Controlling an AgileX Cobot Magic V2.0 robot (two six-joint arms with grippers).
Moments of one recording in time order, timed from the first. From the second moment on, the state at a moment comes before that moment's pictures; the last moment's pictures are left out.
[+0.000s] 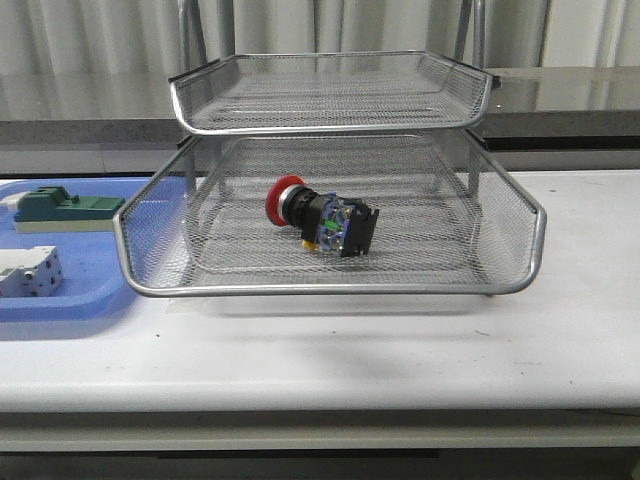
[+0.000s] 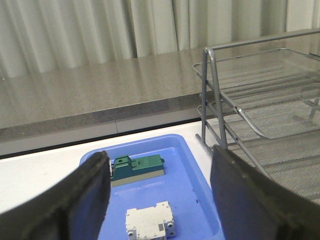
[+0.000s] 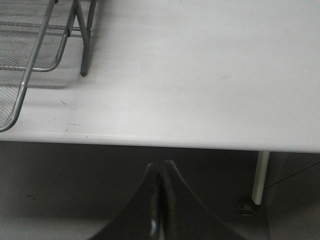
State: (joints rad) left arm -0.07 0.28 -0.36 -0.46 0.22 0.51; right arm 0.14 0.48 -0.68 -0.13 0.95 0.14
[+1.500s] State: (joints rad) left arm -0.07 0.26 -0.31 -0.58 0.15 0.51; right arm 0.14 0.48 -0.68 -0.13 0.95 0.14
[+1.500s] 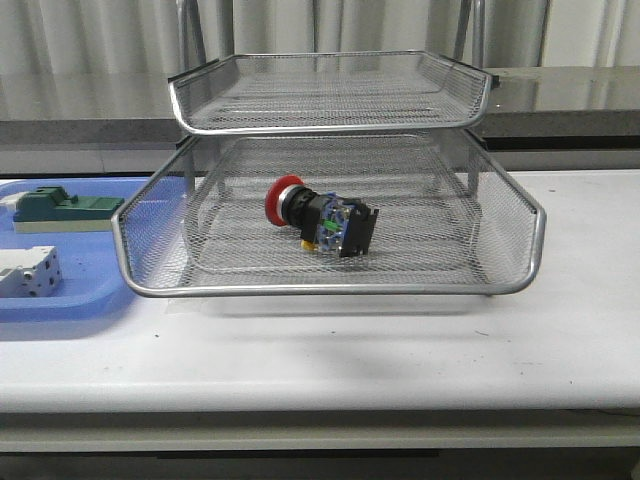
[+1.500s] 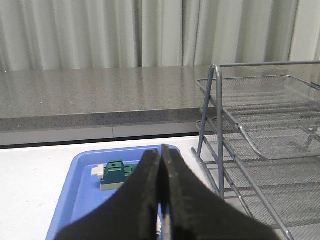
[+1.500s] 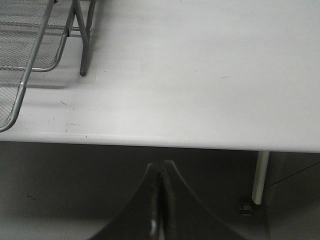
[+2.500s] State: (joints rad) left arm -0.07 0.26 -0.31 -0.58 0.15 0.51; right arm 0.17 0.96 -0.68 0.34 0.88 0.03
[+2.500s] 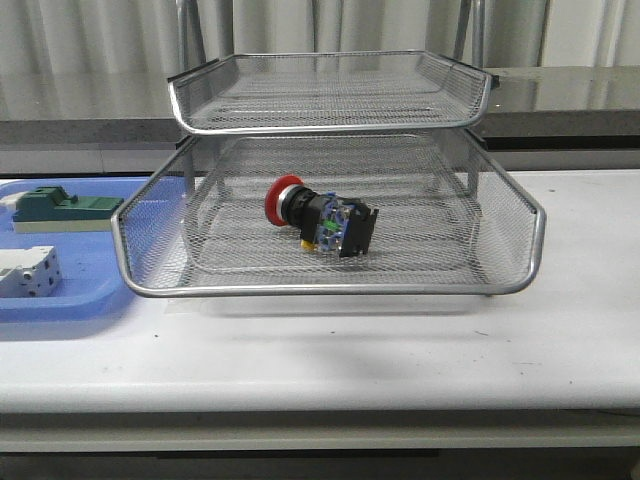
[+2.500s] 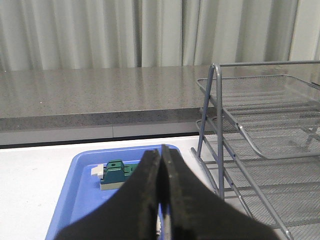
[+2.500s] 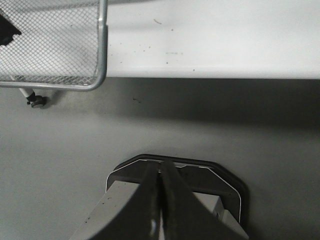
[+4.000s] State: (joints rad) left arm -0.07 0.26 -0.31 -0.58 0.15 0.51; right arm 0.65 1.58 -0.85 0.31 0.31 0.02
